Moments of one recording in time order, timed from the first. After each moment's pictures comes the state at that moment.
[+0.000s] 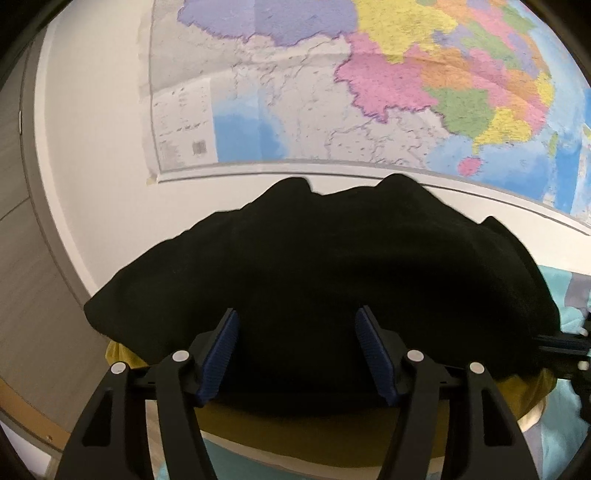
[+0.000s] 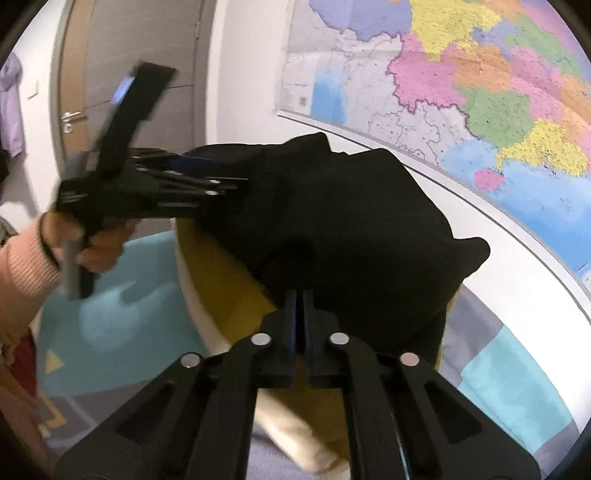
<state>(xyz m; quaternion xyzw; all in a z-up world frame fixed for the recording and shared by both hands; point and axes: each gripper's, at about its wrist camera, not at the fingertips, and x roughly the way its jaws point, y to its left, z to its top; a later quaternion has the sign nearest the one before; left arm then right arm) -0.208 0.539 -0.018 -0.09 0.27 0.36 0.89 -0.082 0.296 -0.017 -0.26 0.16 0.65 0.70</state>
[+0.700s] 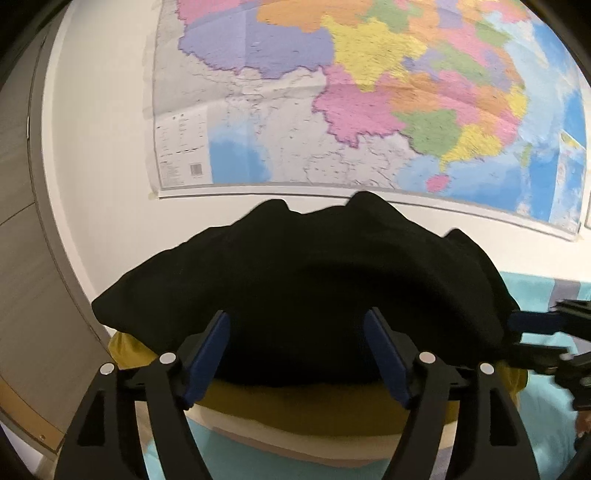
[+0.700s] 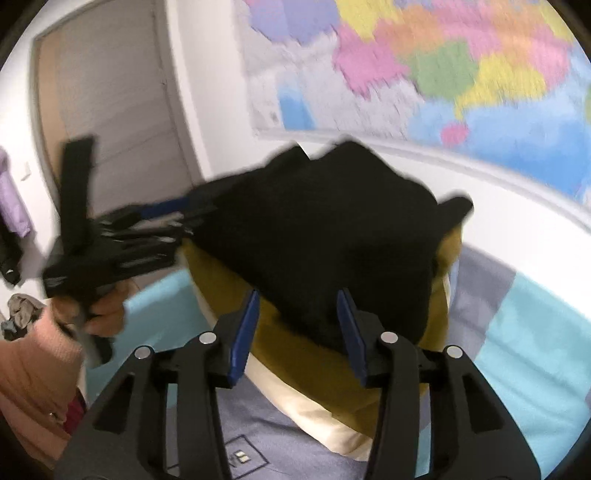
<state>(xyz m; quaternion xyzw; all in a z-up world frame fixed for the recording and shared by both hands) -0.217 0.489 -0.007 -0.08 0.24 0.35 0.90 -0.050 0.281 -0.019 -0.14 0.25 0.64 0.71</state>
